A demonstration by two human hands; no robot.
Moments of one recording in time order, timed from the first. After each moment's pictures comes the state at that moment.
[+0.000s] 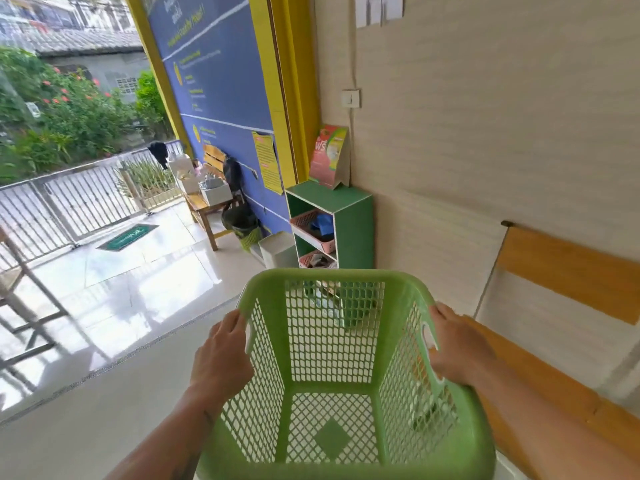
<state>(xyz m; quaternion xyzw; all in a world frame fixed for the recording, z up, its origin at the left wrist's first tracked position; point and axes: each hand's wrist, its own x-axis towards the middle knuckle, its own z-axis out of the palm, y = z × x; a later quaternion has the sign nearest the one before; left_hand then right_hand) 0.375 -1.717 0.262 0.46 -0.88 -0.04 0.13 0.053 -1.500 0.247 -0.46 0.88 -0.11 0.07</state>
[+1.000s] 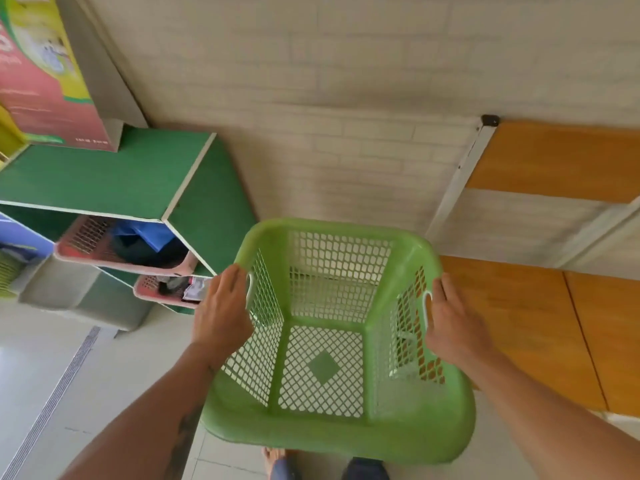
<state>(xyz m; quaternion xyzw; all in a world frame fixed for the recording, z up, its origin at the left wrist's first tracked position) -0.082 -2.113 0.054 0.08 -0.99 -0.09 0.02 -0.141 -1.742 0.055 -0.08 0.99 -0.04 0.10</state>
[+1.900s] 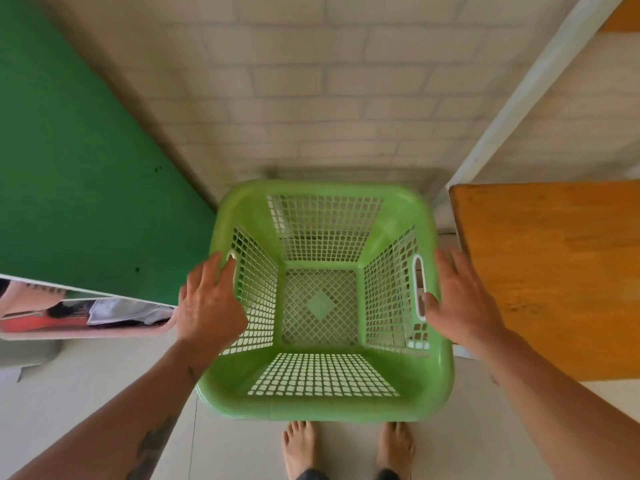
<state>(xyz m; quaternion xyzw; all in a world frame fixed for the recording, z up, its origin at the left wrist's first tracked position) -0.198 -2.159 -0.185 0.04 -0.99 -0.09 -0.09 -0.207 -1.795 -0.157 0.04 0.98 -0.10 0.17</state>
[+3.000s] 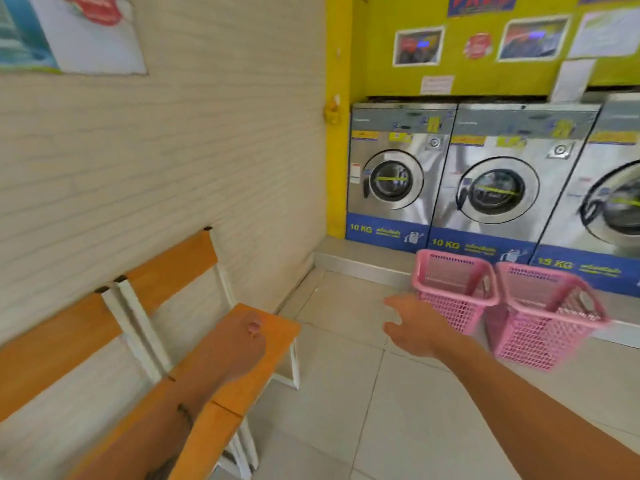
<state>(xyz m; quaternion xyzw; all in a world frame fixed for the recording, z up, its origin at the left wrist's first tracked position) 0.035 -1.479 0.307 -0.51 -0.81 -0.24 -0.13 0.322 -1.315 0.321 0.46 0.86 -0.20 -0.07</state>
